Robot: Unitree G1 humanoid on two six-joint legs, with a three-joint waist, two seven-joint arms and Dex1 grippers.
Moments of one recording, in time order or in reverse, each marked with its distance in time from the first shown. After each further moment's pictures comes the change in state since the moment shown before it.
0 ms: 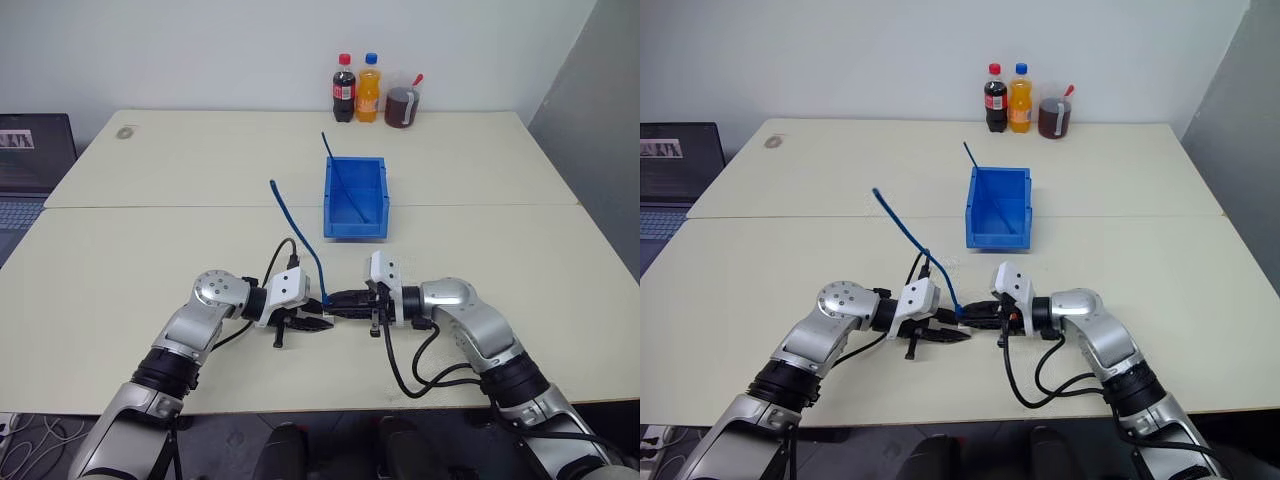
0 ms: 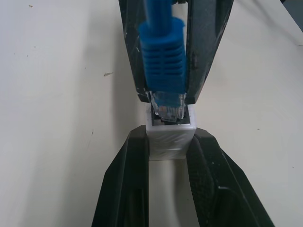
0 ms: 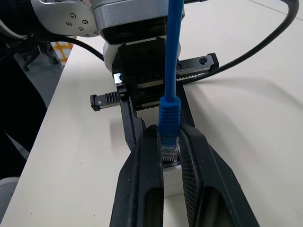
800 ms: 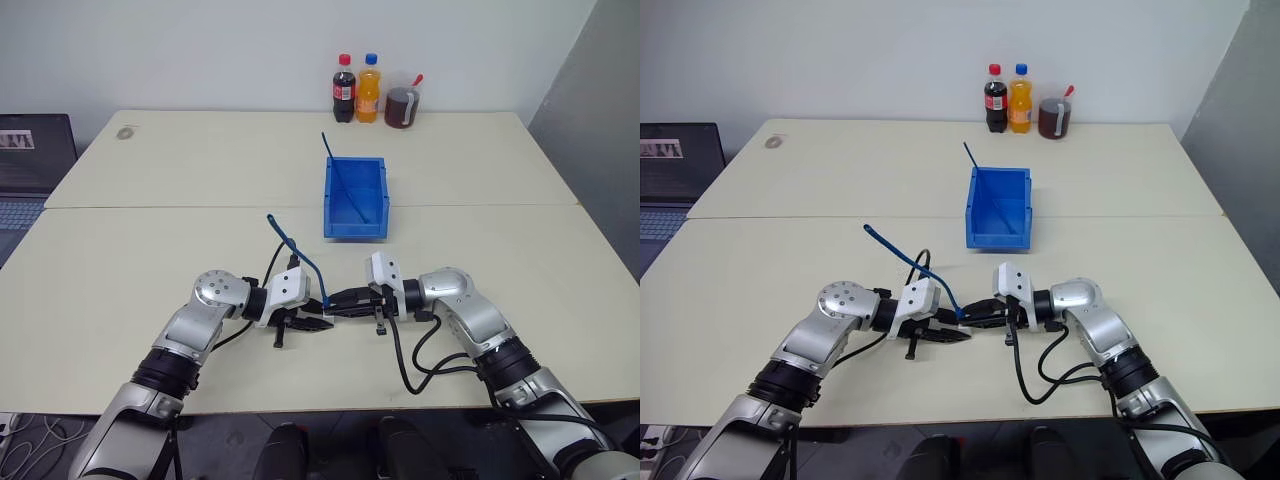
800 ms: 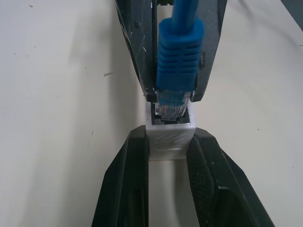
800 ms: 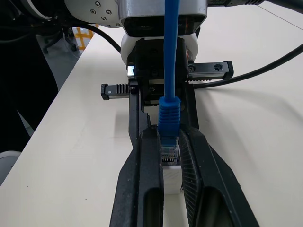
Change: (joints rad) left arm 0.001 -0.001 0.000 -0.002 0.001 0.001 0.002; right arm -0.083 -0.004 0.023 0.194 -0.025 -0.208 0.139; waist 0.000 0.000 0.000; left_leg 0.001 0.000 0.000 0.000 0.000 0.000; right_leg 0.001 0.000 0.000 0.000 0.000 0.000
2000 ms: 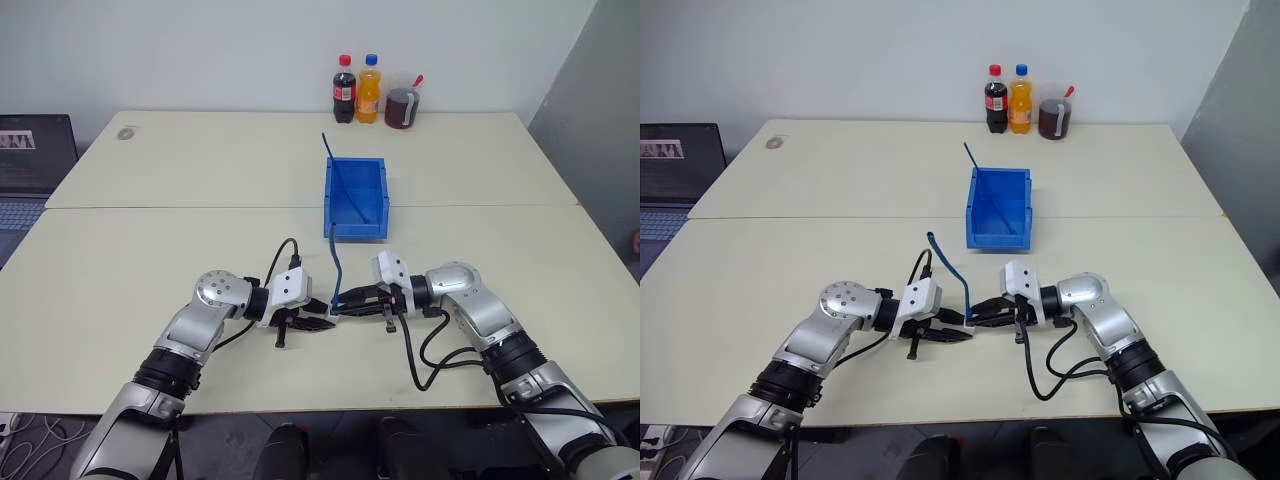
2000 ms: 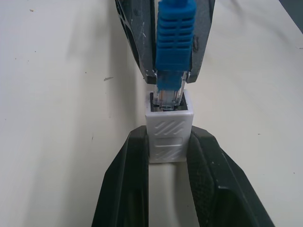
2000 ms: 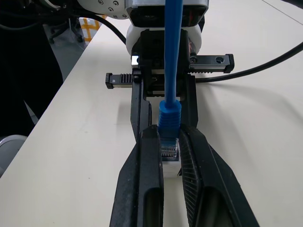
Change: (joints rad) left arm 0.000 -0.006 -0.003 -0.003 0.000 -0.001 0.008; right arm -0.029 -0.036 -0.004 0.044 0.009 -0.021 0.060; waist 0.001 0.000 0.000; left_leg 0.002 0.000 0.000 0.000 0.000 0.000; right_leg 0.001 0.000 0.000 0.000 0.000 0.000
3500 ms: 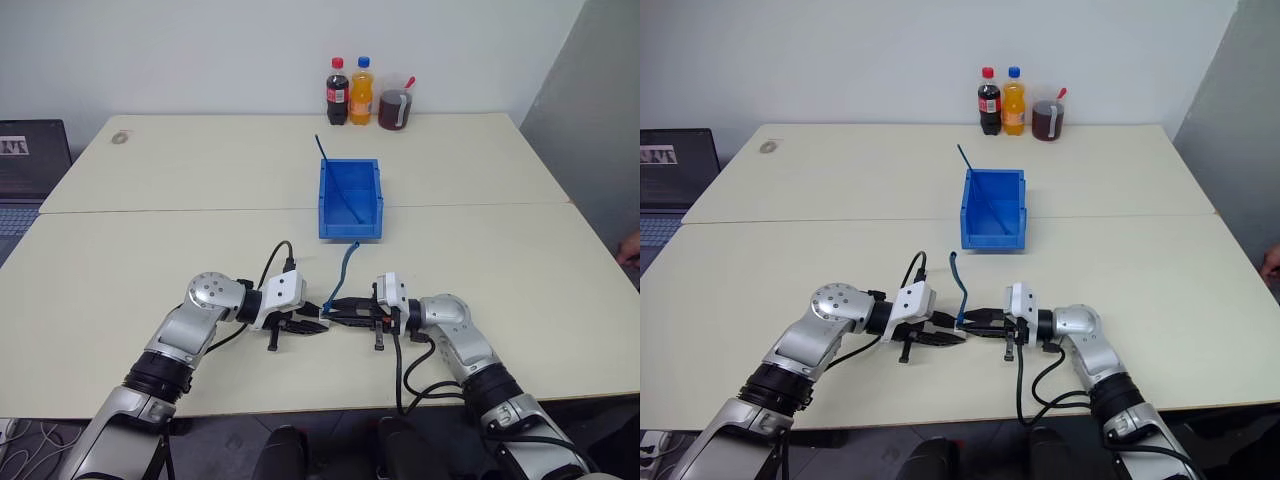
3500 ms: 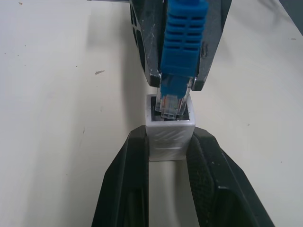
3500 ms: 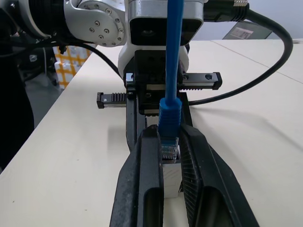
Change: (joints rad) left arm 0.023 0.039 0.001 -0.026 -0.002 0.009 -0.009; right arm 0.127 0.146 -0.057 0.139 -0.014 -0.332 -0.035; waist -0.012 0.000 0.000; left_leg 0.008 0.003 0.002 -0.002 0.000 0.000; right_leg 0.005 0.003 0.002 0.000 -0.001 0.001
